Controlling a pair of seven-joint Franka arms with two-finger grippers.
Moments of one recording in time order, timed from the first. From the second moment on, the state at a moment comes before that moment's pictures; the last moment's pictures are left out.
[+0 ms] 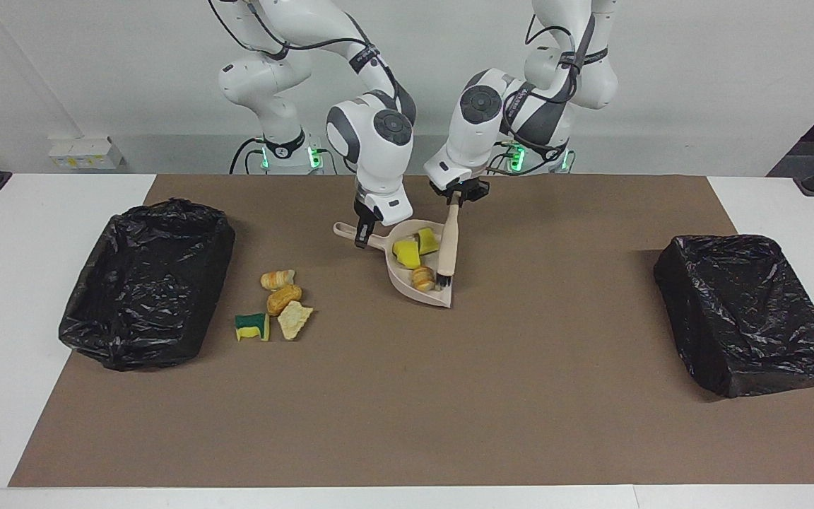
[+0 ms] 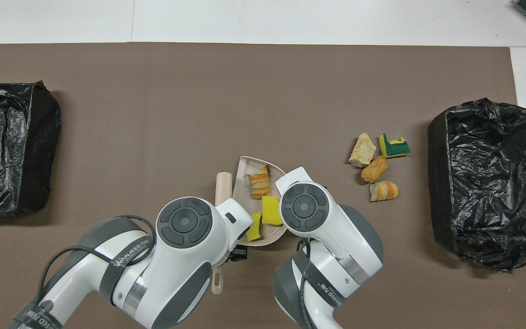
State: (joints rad) left arm -0.74 -0.06 0.03 -2.17 -0.18 1.92 -0.56; right arm 0.64 0.11 -0.05 -2.08 -0.17 2.02 -0.59
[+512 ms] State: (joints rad) left arm -0.71 -0.08 0.03 -2.20 -0.18 1.92 -0.64; right arm 0.51 0.00 -0.06 -2.05 -0.10 1.82 -0.57
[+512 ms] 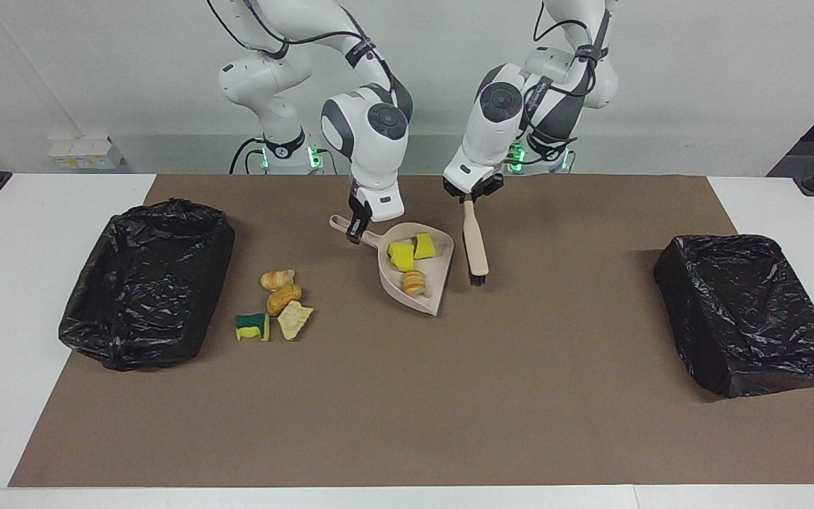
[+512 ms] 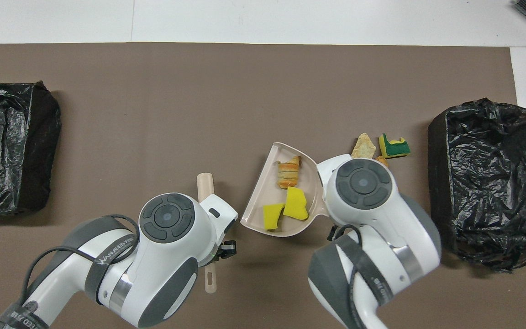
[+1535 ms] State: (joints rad) left arm -1.06 -0.12 -0.01 -2.41 -0.18 2.16 -0.90; right arm -0.19 -0.18 -0.11 -1.89 -0.23 1.59 -0.87
